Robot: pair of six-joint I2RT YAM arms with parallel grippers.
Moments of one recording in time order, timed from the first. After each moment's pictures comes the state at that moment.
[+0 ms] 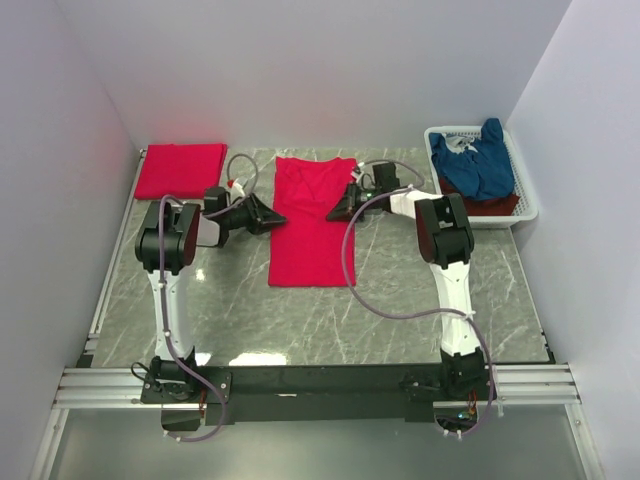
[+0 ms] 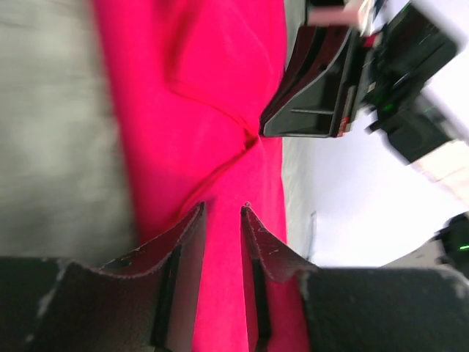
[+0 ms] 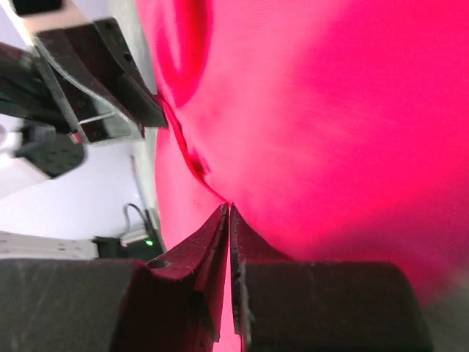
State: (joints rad) left arm -0.11 2.24 1.12 0.68 0.94 -0.91; right arm 0.25 2.43 1.70 -0.09 -0.96 0.60
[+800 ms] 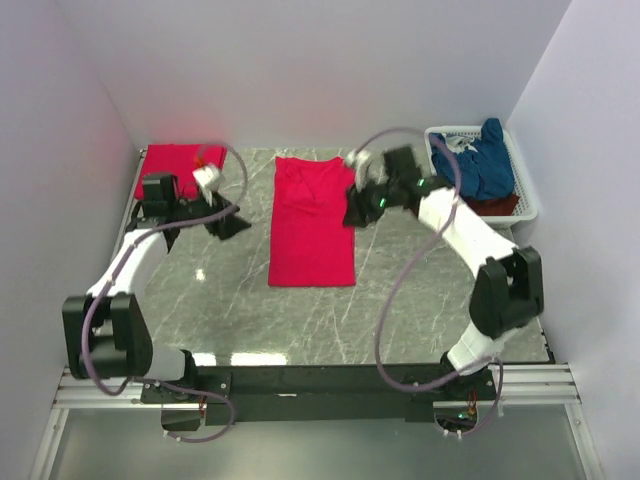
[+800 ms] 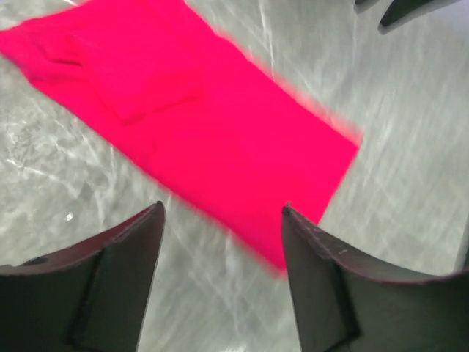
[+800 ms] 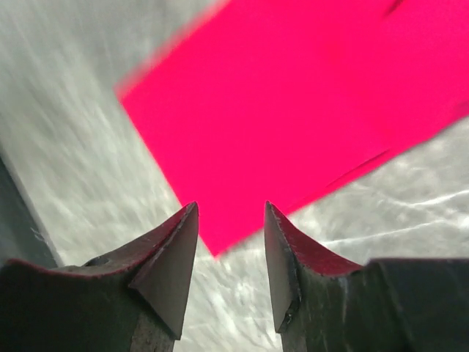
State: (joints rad) left arm 0.06 1.42 0.98 -0.09 1.00 0.18; right arm 0.32 1.70 1.47 -0.59 -0.65 -0.20
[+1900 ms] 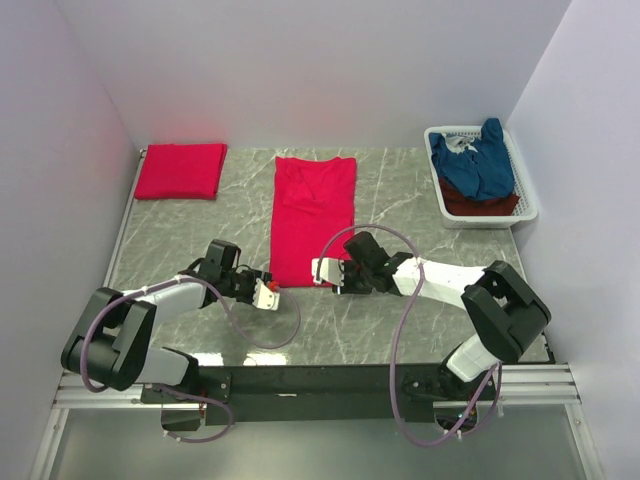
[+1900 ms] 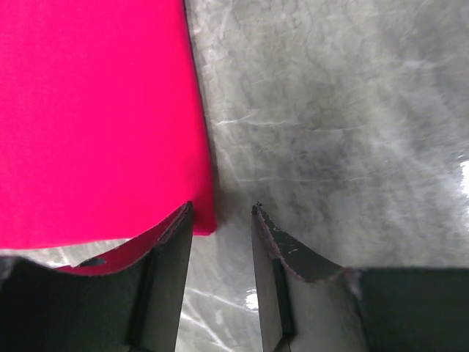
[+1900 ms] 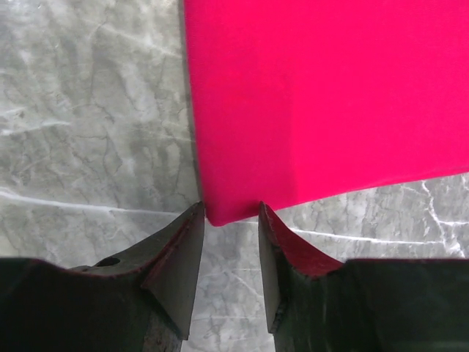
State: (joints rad) left arm -0.35 1.36 0.47 -0.06 0.72 1.38; right arm 0.72 1.54 0.77 -0.22 -0.11 -0.86
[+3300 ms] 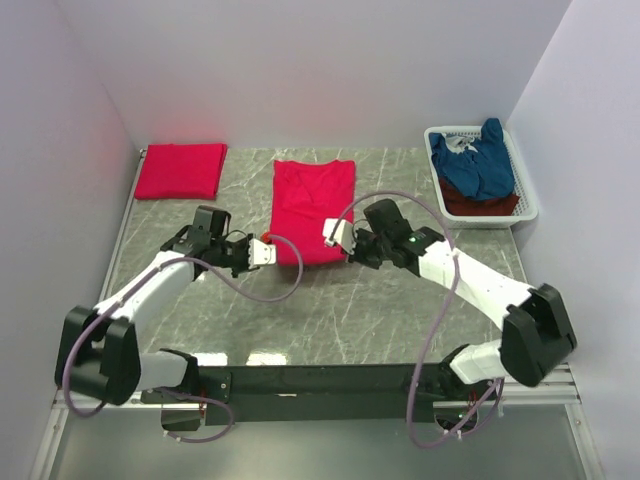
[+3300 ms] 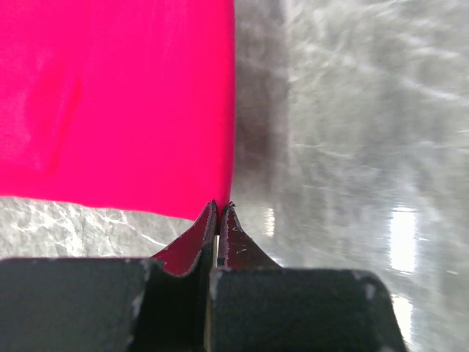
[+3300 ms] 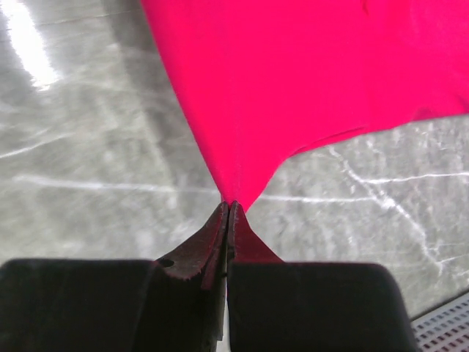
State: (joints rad) left arm -0.28 1.29 0.79 -0.41 0.76 1.12; right arm 0.60 1.39 0.98 -0.46 -0.23 -0.76
